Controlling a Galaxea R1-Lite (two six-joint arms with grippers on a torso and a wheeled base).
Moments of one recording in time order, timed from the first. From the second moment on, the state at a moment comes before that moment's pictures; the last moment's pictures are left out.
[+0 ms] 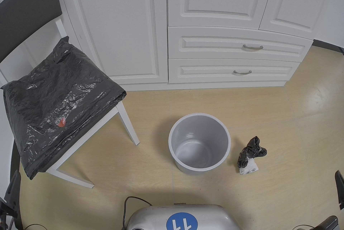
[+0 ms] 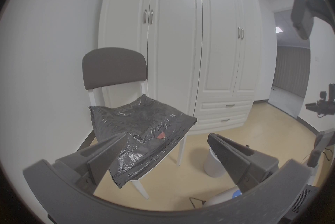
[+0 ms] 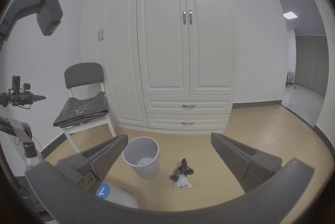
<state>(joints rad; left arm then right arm) 0.00 0.21 -0.24 -0.08 -0.07 -0.02 -0.02 0.16 -0.23 -0.08 0.19 -0.03</state>
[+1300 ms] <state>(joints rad) 0.28 1.06 -0.21 -0.17 0.24 0.30 0.14 0.90 -0.46 -0.16 -0.09 0.00</state>
